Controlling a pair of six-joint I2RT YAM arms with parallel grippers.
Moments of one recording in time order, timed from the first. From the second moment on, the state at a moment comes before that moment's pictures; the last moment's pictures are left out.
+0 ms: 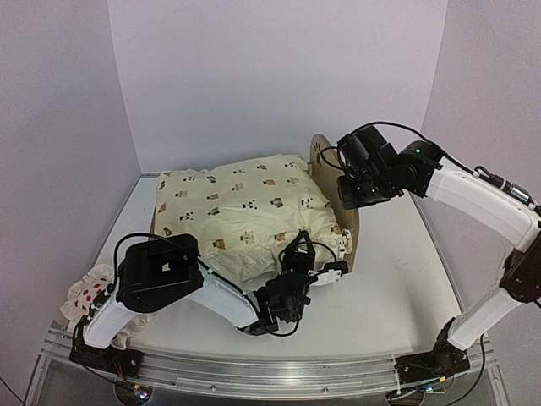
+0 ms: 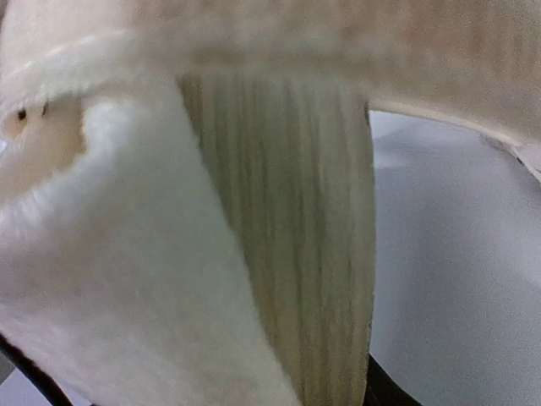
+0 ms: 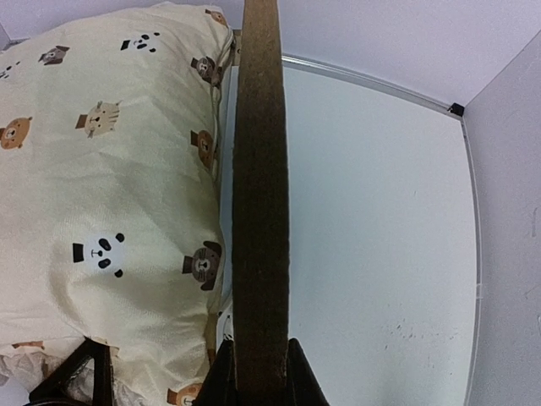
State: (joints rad) left arm -1.33 2.34 1.33 1.13 -1.07 1.61; right arm 0.82 1.53 1.55 -0.93 0.53 0.41
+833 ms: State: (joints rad) left arm -1.33 2.25 1.34 0.67 -1.03 1.25; right arm 0.83 1.20 1.29 -0.86 0.54 0.31
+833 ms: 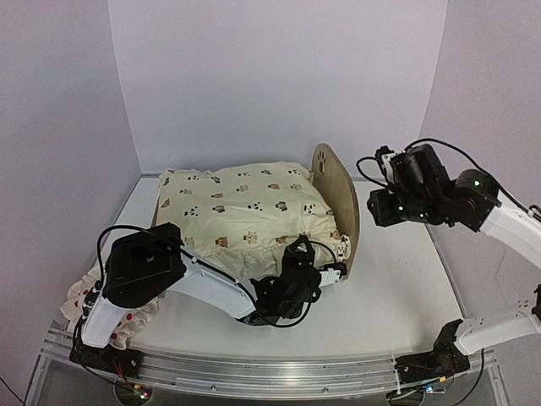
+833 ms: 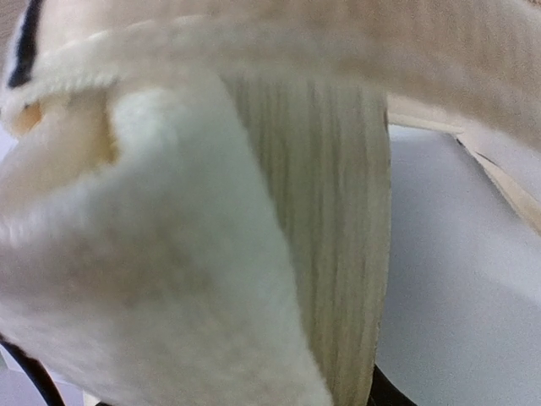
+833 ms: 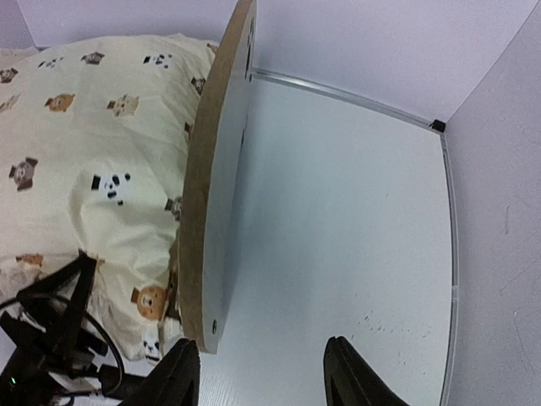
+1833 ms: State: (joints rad) left arm -1.26 2.16 1.54 0.20 -0.94 1.05; right arm 0.83 1.08 0.17 0.34 0.20 0.24
